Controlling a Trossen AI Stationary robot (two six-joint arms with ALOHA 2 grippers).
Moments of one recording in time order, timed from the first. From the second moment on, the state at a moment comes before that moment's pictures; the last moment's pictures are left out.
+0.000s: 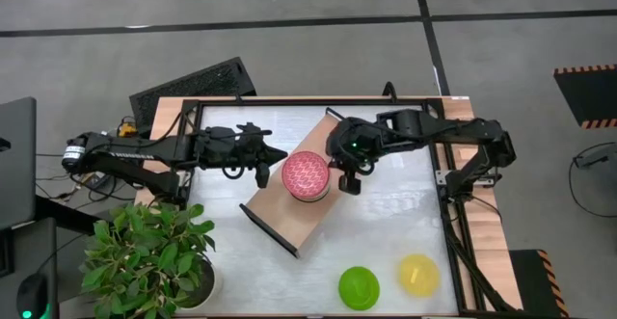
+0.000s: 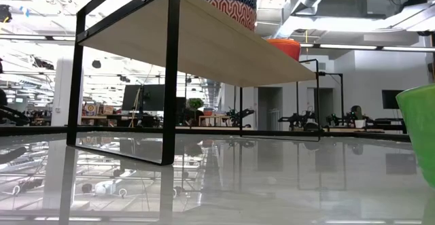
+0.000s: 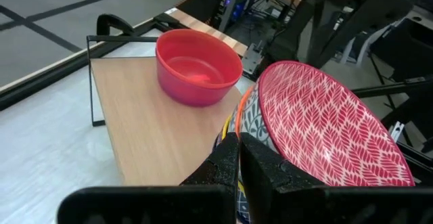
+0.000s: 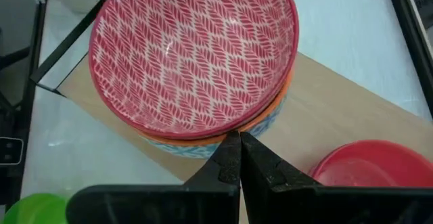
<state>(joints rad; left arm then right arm) 0.02 1.11 0.94 -0.14 -0.21 -0.46 0.03 1.63 1.81 -1.07 0.04 0.12</state>
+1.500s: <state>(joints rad) 0.02 1.07 0.97 -0.08 0.09 -0.29 0.02 1.63 1.75 -1.06 0.00 0.12</state>
